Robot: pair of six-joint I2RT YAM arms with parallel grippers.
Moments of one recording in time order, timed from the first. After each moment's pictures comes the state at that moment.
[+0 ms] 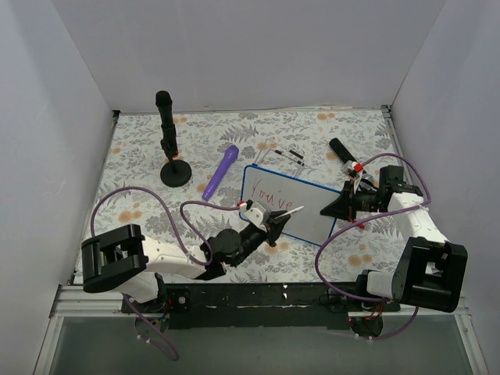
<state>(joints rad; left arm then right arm) -1.29 1.44 0.50 1.10 -0.45 -0.13 -0.15 1.27 0.77 -0.80 -1.26 -0.84</state>
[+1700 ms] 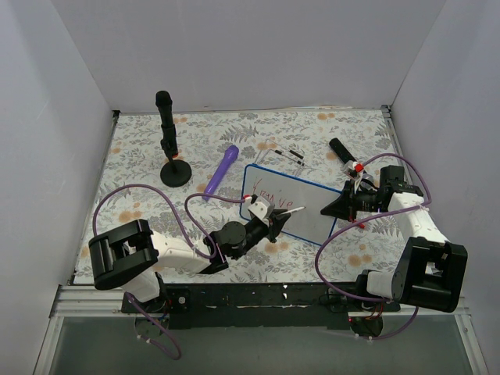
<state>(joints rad) -1.20 1.52 0.53 1.06 -0.35 -0.17 -0.15 1.27 0.77 -0.80 -1.26 -0.85</state>
